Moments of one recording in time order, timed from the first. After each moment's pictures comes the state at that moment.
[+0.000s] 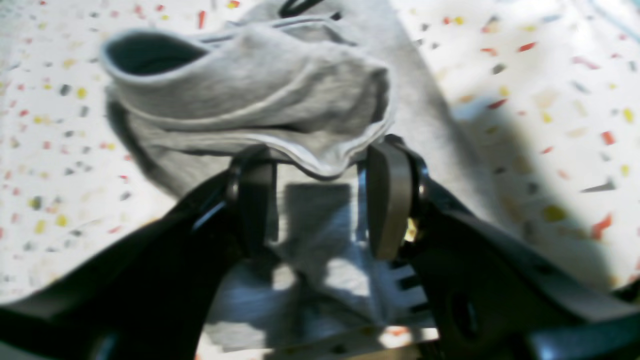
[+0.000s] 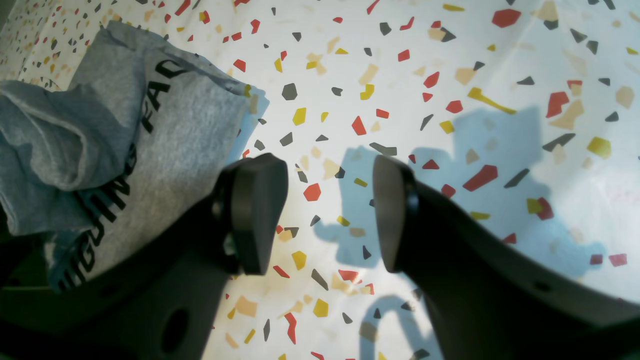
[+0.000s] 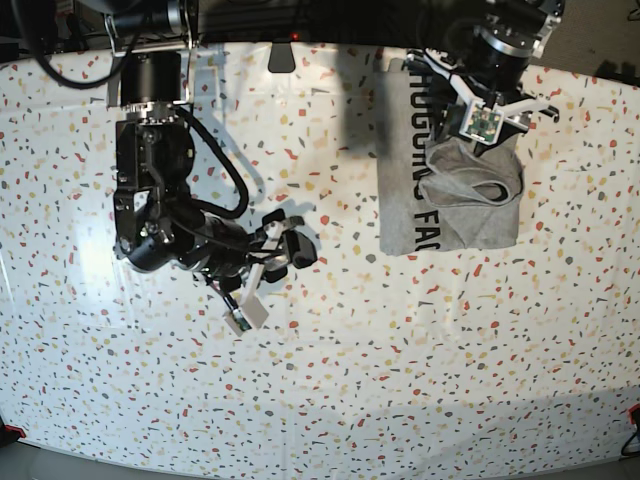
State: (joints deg) left arm 36.9 -12.9 10.0 120.7 6.3 -2.2 26.1; right arm 11.9 4.2 0.0 89.4 32.3 34.0 -64.8
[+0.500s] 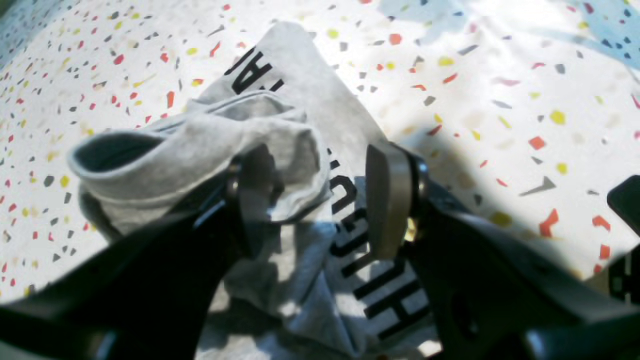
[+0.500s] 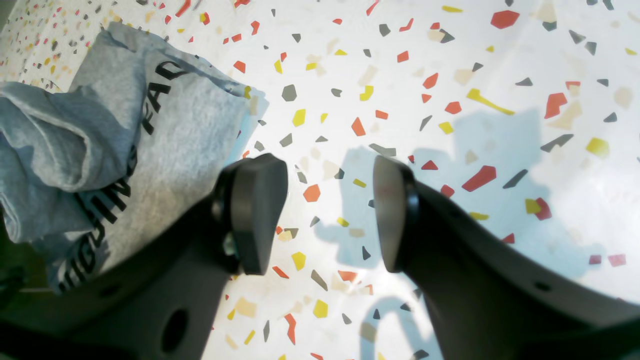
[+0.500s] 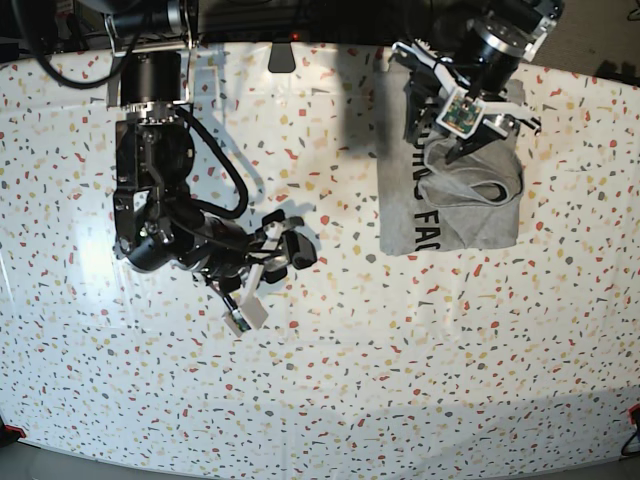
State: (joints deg) left arm 36.9 -12.9 10.1 120.7 7.6 -12.2 18.7; right arm 11.9 4.2 0.0 89.4 32.3 34.0 -64.6
